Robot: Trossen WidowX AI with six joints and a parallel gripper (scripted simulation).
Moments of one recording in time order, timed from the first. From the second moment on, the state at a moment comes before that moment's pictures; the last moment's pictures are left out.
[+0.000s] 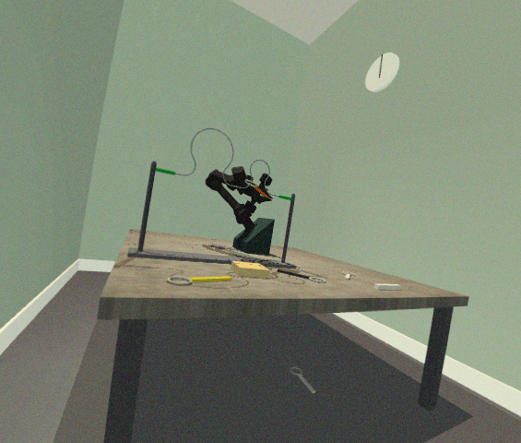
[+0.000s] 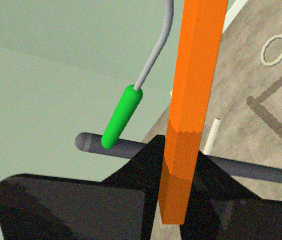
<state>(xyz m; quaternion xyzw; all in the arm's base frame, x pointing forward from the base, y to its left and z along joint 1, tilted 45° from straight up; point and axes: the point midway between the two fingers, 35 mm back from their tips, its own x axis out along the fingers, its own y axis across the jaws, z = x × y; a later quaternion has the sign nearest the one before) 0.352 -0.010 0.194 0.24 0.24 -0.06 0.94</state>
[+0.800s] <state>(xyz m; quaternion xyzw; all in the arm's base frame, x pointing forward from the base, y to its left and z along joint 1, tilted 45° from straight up) 0.360 0.048 0.252 0.47 0.21 0.01 0.86</state>
